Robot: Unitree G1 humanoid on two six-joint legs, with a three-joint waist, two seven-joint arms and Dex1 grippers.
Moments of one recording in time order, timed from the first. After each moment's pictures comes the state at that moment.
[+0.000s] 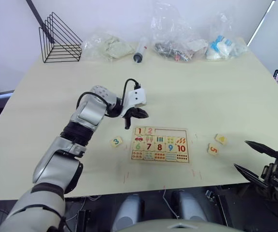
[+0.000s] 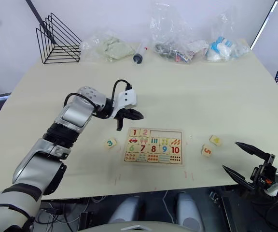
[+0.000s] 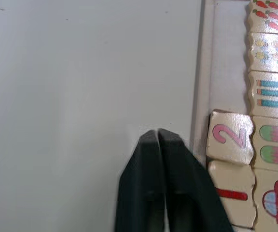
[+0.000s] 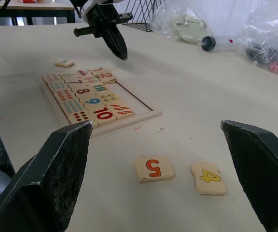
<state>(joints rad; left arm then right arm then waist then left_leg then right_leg) -0.85 0.59 -0.38 0.38 0.02 0.31 -1.29 0.30 -0.55 -0.44 0.04 0.67 -0.31 1.39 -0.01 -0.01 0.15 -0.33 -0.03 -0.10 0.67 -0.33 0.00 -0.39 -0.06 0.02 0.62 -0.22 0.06</state>
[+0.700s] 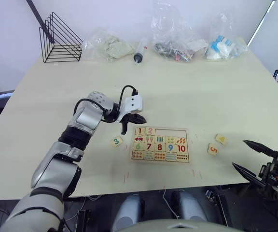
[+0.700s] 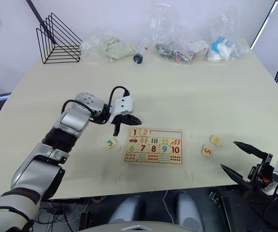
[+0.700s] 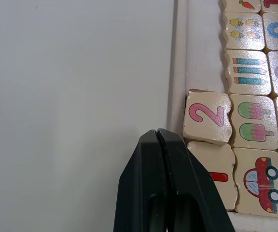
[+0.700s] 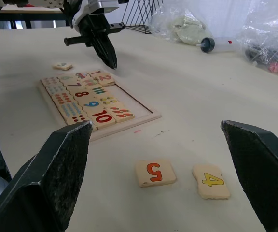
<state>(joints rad) -0.82 0.58 -0.37 0.41 0.02 0.21 -1.32 0.29 -0.54 -0.42 0.04 0.67 -0.31 1.37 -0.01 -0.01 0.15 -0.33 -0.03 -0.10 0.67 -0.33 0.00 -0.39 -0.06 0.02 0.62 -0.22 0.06</state>
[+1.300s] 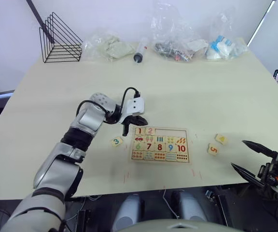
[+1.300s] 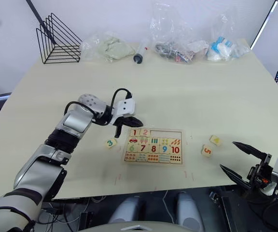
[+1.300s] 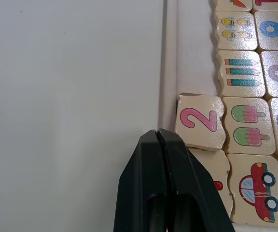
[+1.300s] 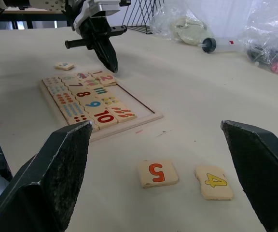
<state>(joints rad) -0.80 0.56 -0.38 0.41 0.04 0.19 -1.33 0.29 -0.54 -0.42 0.04 0.67 -0.32 1.37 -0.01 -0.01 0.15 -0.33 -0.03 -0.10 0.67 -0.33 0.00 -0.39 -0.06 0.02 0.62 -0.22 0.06</state>
